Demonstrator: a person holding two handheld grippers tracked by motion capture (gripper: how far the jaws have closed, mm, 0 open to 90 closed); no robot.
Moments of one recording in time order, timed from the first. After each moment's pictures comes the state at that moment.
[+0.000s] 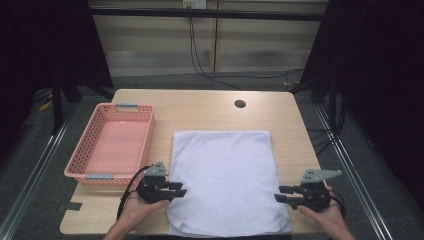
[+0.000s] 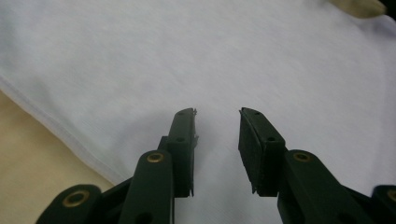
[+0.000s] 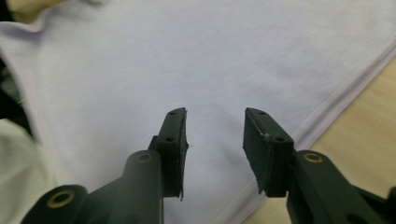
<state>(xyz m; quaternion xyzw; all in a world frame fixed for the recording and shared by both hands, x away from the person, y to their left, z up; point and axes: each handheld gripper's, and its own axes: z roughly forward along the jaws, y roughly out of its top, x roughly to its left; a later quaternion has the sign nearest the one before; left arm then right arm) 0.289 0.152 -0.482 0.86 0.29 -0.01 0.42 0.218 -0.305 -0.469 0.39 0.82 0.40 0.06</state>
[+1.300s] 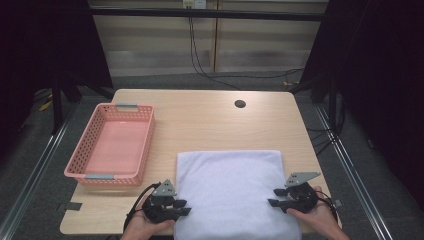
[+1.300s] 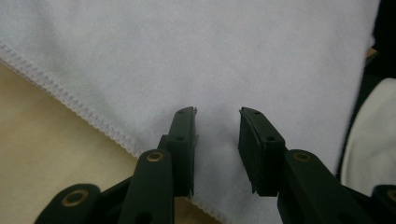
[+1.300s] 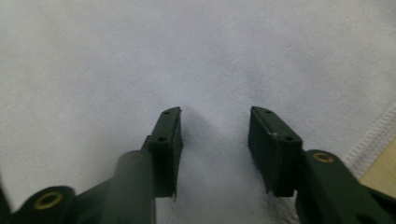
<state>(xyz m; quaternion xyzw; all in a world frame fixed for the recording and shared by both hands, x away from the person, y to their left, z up) 0.226 0.142 -0.493 0.88 0.27 -0.03 0.38 0.211 -0.286 -0.488 0.38 0.87 0.32 0.08</state>
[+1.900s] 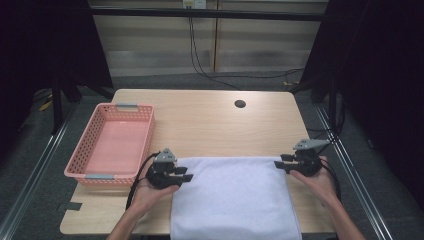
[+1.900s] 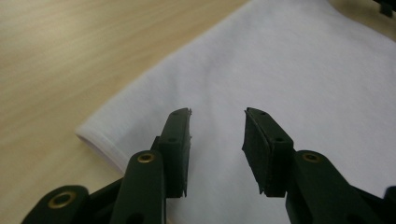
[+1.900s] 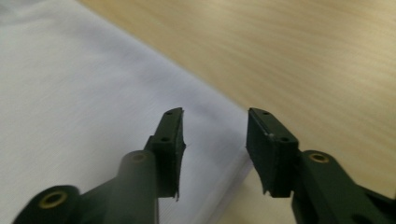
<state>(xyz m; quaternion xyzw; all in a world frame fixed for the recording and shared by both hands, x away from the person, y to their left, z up) 0.322 0.131 -0.472 0.85 0.31 0.03 0.43 0.309 -0.320 -0.469 0.44 0.81 0.36 0.14</state>
